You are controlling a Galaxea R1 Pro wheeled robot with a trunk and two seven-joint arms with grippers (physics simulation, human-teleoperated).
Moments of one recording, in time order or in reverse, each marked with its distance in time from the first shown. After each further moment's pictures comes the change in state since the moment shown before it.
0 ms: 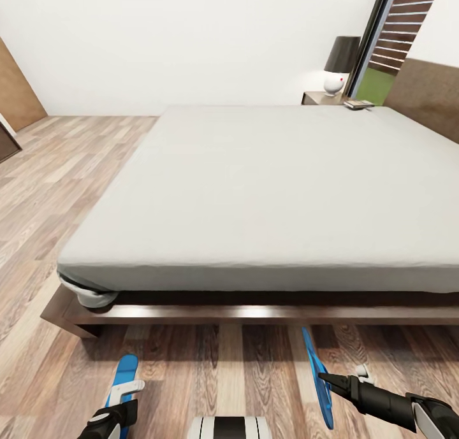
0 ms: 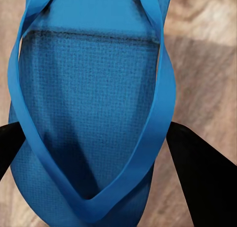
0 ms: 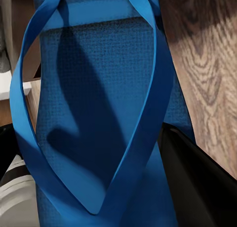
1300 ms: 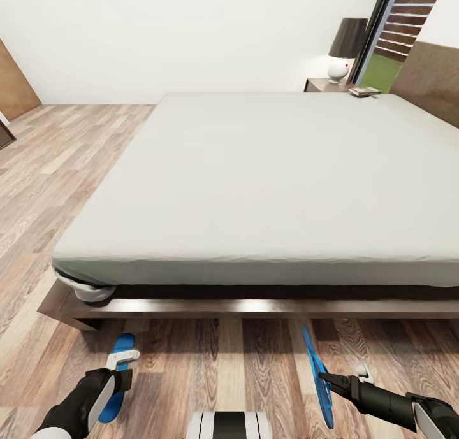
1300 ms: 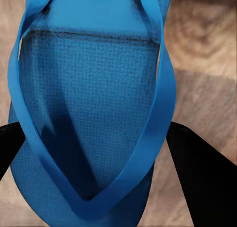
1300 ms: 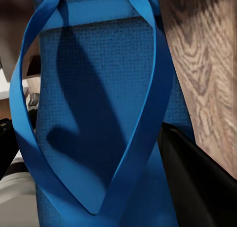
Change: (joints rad) left arm -0.109 0.062 0.001 -0.111 -0.002 0.318 -0.035; right arm 0.000 -0.001 0.000 -0.001 0.001 0.000 0.001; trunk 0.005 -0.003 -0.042
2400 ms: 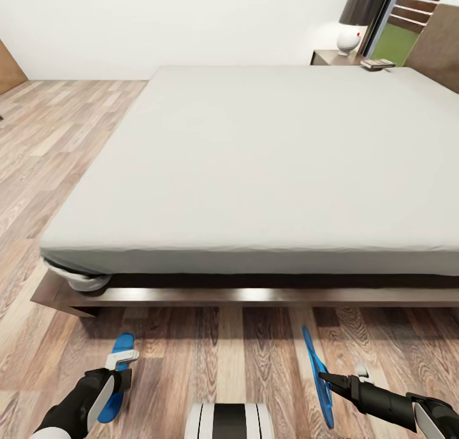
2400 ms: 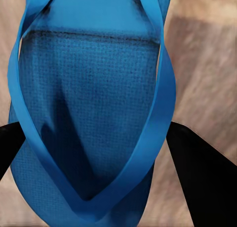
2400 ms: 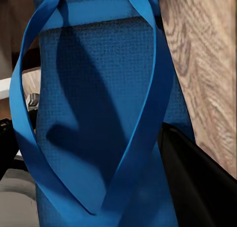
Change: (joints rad) left arm 0.000 0.003 0.001 0.001 0.002 -0.001 -0.002; right arm 0.000 0.000 -0.001 0.000 0.000 0.000 0.000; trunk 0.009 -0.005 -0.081
